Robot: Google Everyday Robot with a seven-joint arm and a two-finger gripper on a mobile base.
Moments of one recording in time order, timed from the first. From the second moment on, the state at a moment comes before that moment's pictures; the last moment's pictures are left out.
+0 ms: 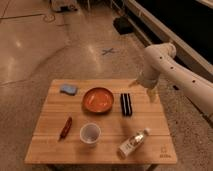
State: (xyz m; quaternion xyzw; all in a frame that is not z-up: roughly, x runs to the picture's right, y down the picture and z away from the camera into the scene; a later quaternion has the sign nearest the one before) arm 0.192 0.019 0.762 -0.27 -0.17 -0.36 0.88
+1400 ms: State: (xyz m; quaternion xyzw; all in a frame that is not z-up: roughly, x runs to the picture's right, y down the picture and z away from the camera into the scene) arm 0.057 0.050 0.878 -0.26 -0.22 -0.45 0.83
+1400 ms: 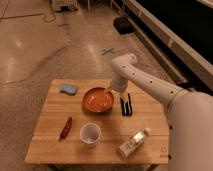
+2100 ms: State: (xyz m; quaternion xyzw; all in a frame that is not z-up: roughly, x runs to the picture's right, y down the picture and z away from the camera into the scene) arm 0.037 0.075 0.915 -0.26 -0.24 -0.48 0.80
